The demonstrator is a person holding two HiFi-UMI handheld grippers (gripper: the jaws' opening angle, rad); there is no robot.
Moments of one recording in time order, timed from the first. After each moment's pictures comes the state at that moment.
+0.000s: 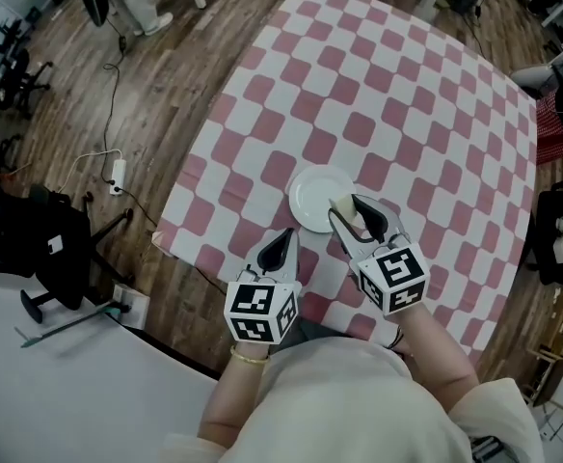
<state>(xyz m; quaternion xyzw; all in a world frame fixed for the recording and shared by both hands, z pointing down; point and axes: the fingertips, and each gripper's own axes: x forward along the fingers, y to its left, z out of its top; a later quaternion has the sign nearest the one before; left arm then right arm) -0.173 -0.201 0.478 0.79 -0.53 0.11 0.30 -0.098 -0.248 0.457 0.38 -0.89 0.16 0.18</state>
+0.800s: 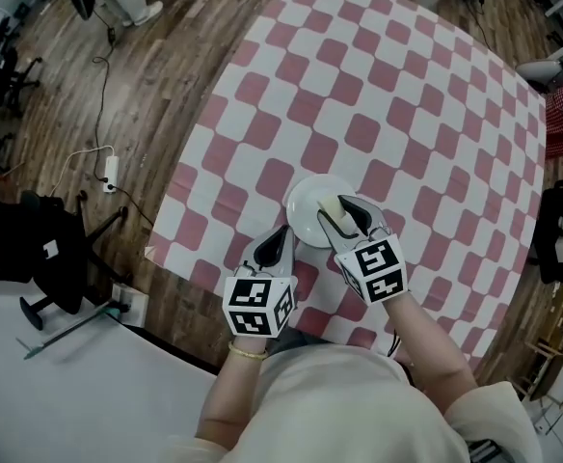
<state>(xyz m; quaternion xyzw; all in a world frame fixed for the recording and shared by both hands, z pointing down) -0.182 -0.248 0.525 0.77 -0.52 0.13 0.33 -0.114 -0.290 0.531 0.37 -0.87 0.18 0.27</state>
